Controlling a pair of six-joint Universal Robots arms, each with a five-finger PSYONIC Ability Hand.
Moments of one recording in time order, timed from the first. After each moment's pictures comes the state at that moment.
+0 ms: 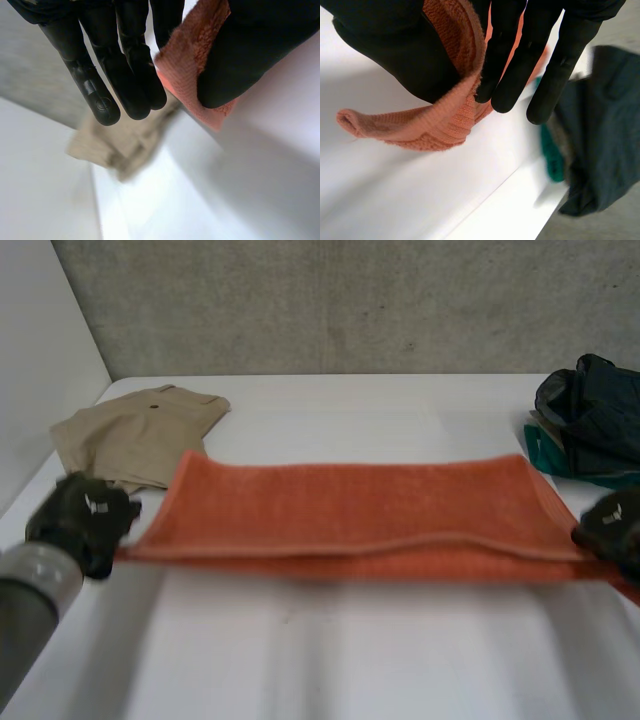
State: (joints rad) left arm 4.45 -1.57 -1.90 3.15 -1.65 3.88; right arm 1.58 -1.45 1.70 0.36 1.44 2.01; left_hand 1.13 1.20 1.20 1.20 0.99; right_hand 1.13 1.18 1.19 1.20 1.01
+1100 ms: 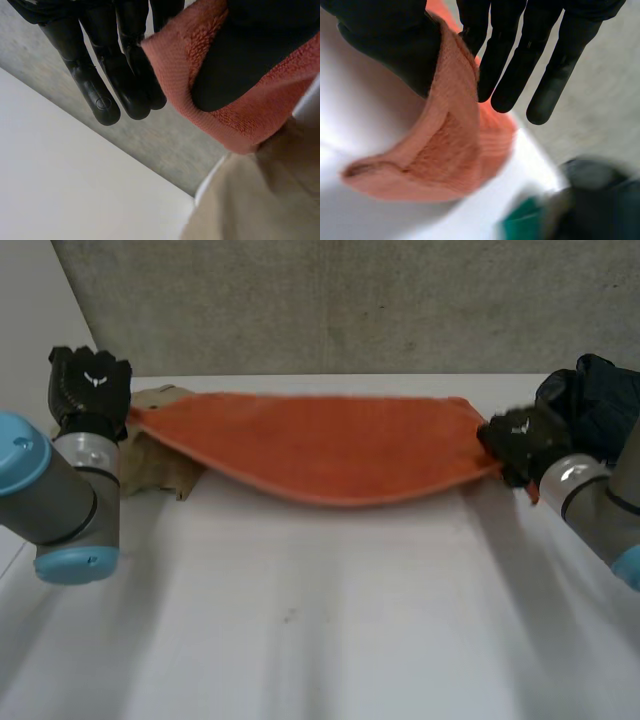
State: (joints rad) left arm 4.45 -1.99 -1.58 3.81 -1.74 3.84; right arm 1.75 -1.07 1.41 -0.15 1.29 2.51; left_hand 1.13 1.20 1.20 1.20 0.99; right_hand 1.13 1.18 1.20 1.21 1.03
